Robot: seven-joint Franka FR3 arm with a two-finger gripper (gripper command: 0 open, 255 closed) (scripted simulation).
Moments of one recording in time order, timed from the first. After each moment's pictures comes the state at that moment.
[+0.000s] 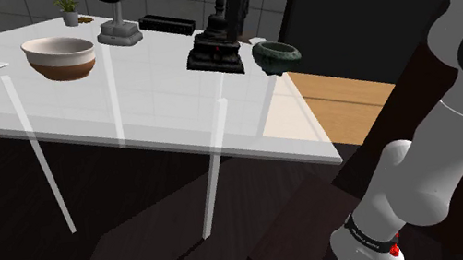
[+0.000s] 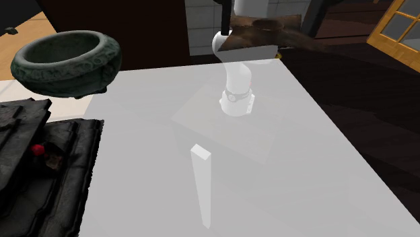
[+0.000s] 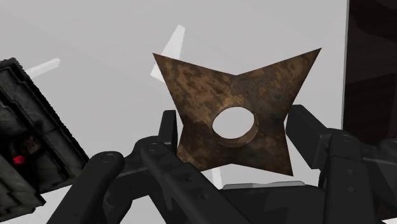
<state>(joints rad) 0.23 -0.08 0.13 -1.36 0.01 1.27 -0.11</state>
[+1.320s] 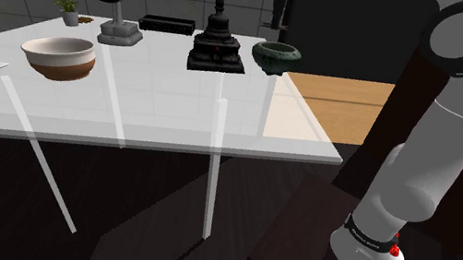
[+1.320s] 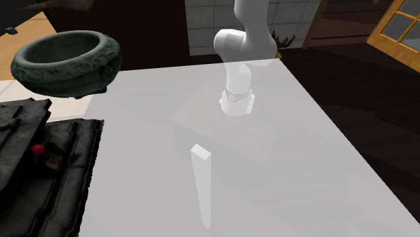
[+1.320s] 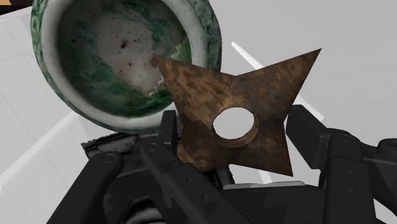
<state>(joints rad) 0.00 -0.04 -0.16 -1.31 -0.01 1.26 -0.63</state>
